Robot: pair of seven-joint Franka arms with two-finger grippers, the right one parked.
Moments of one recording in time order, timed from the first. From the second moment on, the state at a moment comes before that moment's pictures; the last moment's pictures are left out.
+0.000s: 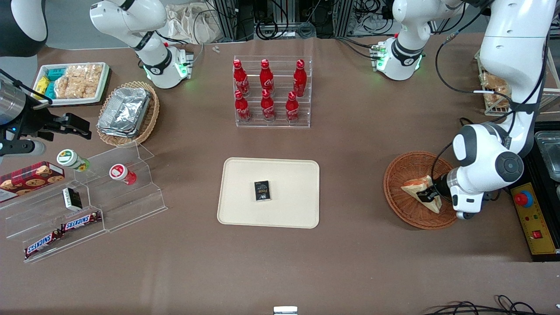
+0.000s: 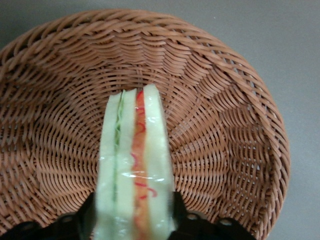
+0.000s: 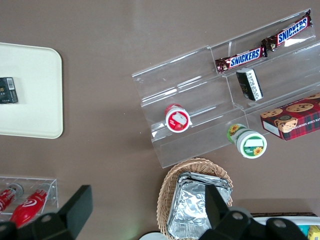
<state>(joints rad) 0.14 0.46 -0.15 -1.93 -0.02 2.32 -0.64</state>
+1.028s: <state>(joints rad) 0.13 0.25 -0.29 -1.66 -0.02 1.78 -0.63</state>
